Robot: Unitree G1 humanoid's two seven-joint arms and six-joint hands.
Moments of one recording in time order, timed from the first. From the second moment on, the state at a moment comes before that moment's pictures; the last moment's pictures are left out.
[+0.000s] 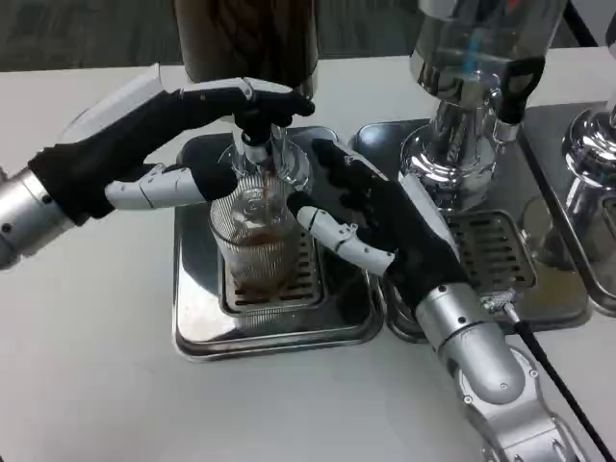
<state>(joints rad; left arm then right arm) -0.67 0.55 0.02 0.98 -0.16 -1.08 -0.88 -0.27 -0.01 0.21 0.28 -0.21 -0.06 0.04</state>
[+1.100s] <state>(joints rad) -0.65 0.55 0.02 0.95 -0.16 -1.08 -0.87 -0.33 0.02 0.21 0.38 -0.21 -0.11 0.04</state>
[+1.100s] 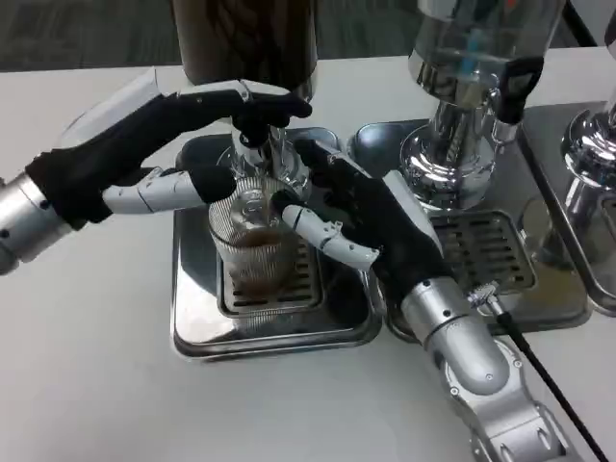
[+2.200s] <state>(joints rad) -0.58 0.55 0.13 0.95 -0.23 -1.07 -0.85 -0.33 0.03 0.22 0.39 -0.21 -0.12 0.04</state>
